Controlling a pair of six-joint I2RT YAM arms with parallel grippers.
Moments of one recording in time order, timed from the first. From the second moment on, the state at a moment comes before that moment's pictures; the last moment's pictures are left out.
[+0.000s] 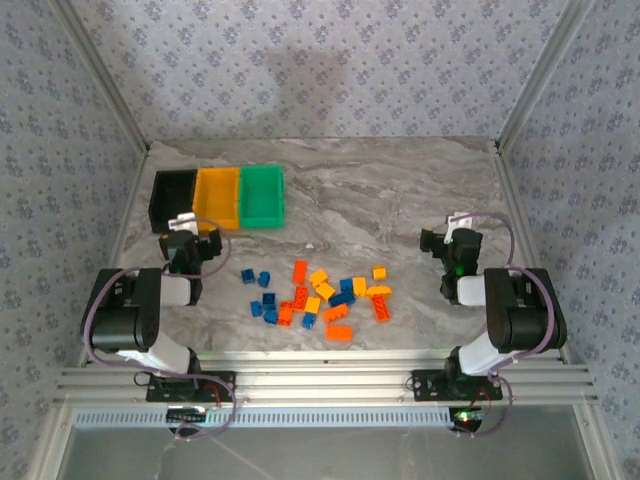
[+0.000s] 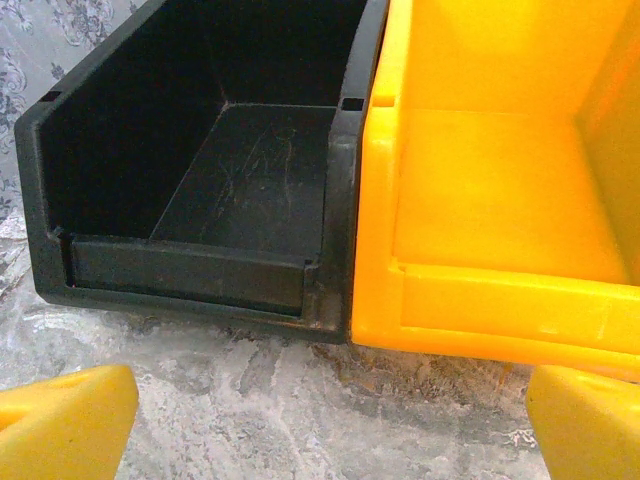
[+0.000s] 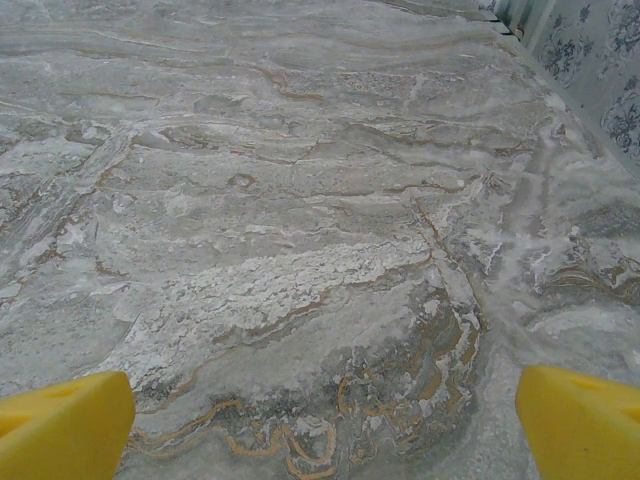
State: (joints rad) left arm -0.01 1.54 0.37 0.76 -0.23 -0.05; right arm -0.01 1.53 0.36 0.75 0.14 0.00
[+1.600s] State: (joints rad) left arm 0.05 1.35 0.84 -0.30 0.08 -0.86; right arm 0.56 1.90 1.29 -0.08 0.00 0.53
